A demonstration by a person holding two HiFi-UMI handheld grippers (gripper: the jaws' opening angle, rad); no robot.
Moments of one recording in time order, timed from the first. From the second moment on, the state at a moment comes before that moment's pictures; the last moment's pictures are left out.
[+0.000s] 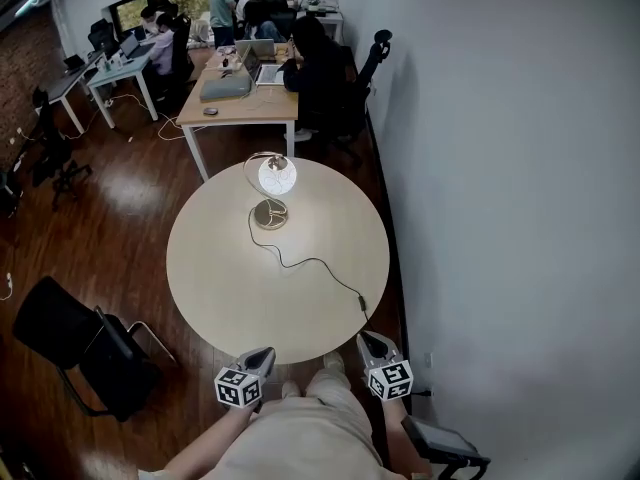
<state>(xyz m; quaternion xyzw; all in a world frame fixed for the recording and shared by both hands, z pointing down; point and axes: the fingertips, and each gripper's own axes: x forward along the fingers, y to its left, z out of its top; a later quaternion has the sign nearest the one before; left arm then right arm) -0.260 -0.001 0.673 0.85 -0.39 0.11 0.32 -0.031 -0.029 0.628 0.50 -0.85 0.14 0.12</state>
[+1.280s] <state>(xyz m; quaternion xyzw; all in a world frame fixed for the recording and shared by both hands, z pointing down) -0.136 -0.091 0.651 0.82 -0.46 0.12 0.32 0.078 -0.167 0.676 0.43 -0.87 0.18 0.19</state>
